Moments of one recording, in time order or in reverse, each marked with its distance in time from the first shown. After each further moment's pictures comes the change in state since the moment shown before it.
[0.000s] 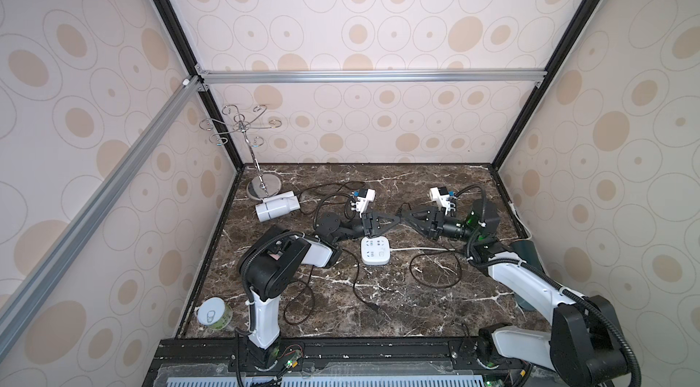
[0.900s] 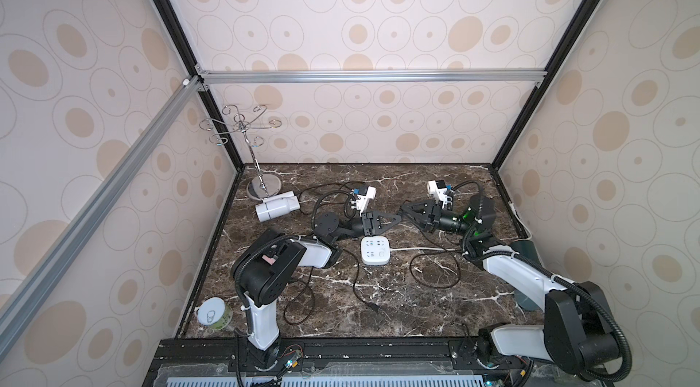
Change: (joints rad) left arm -0.015 -0.042 0.000 -0.006 0.000 0.034; right arm 0.025 0.090 0.050 0.130 0.019 0.051
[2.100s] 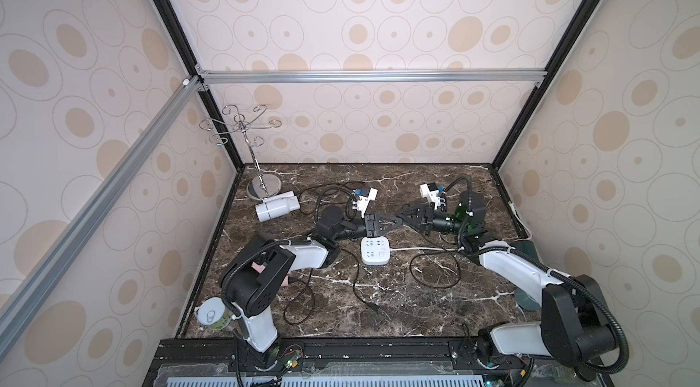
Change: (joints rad) left arm 0.000 -0.132 0.007 -0.423 -0.023 0.248; right arm 0.030 0.027 0.049 -0.182 -0.003 -0.101
